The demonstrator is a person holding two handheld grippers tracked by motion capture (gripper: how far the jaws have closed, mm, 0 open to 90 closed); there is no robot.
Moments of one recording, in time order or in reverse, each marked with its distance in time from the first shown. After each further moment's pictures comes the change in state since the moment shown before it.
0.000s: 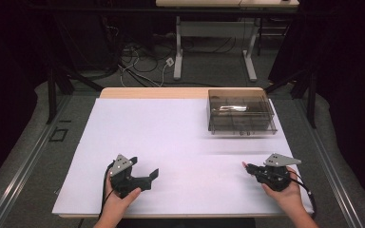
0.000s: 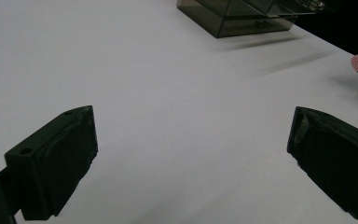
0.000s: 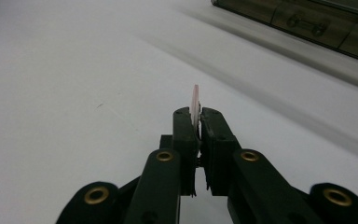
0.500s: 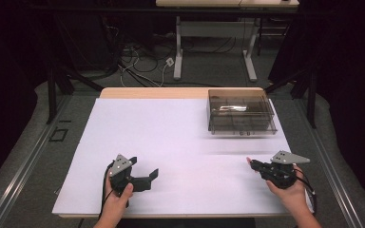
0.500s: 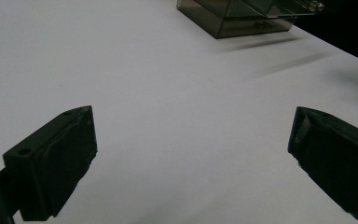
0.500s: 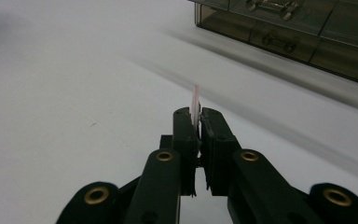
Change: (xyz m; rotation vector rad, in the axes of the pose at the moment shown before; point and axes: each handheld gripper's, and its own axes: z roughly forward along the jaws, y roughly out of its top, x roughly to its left) left arm 0.000 0.000 0.000 -0.005 -0.002 0.003; right arm -0.008 0.006 -0.012 -0.060 -0.021 0.045
